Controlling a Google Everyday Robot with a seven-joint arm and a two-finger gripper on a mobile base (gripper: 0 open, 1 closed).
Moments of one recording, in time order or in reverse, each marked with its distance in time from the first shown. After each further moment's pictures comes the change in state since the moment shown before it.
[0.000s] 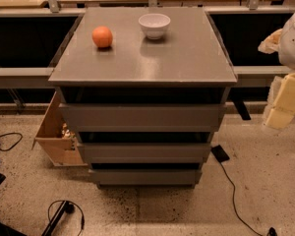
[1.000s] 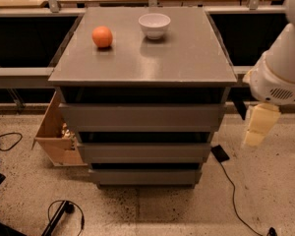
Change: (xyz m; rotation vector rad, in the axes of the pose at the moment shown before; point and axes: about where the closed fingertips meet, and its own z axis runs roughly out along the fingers) arm 0.025 -0.008 0.097 -0.050 0.089 0.025
